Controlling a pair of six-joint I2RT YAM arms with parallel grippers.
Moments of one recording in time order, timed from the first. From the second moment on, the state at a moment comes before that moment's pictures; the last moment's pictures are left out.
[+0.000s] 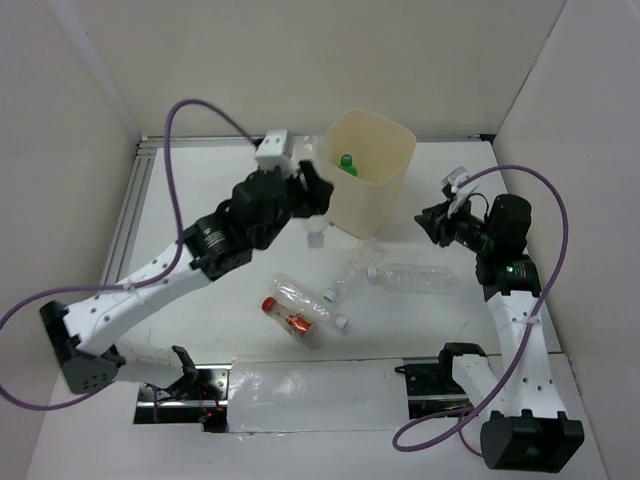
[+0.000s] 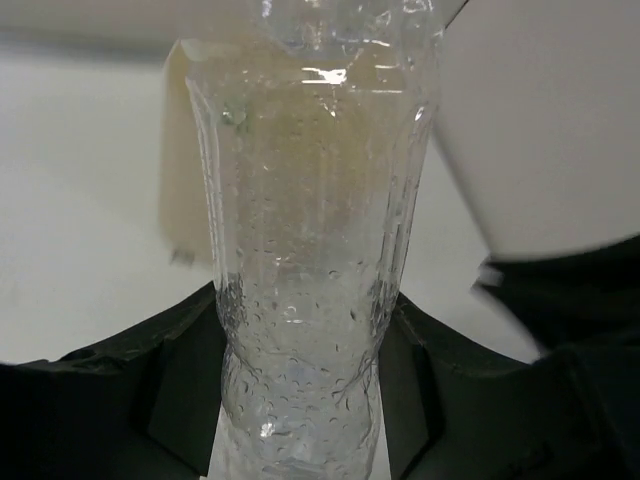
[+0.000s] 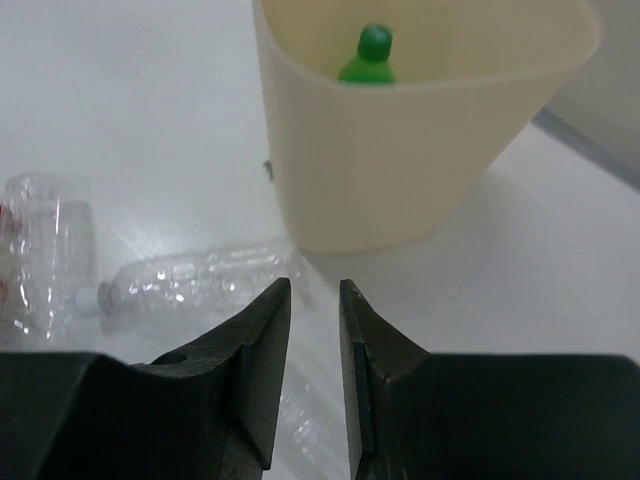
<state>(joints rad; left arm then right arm) -0.92 1.23 1.35 -0.42 -0.49 -0.65 -0.09 0.85 0.91 -0.32 -0.72 -0.31</state>
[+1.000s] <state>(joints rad) -0.78 2.22 2.27 0.02 -0.55 -0.06 -0.11 0.86 0.66 -0.62 -0.74 -0.97</state>
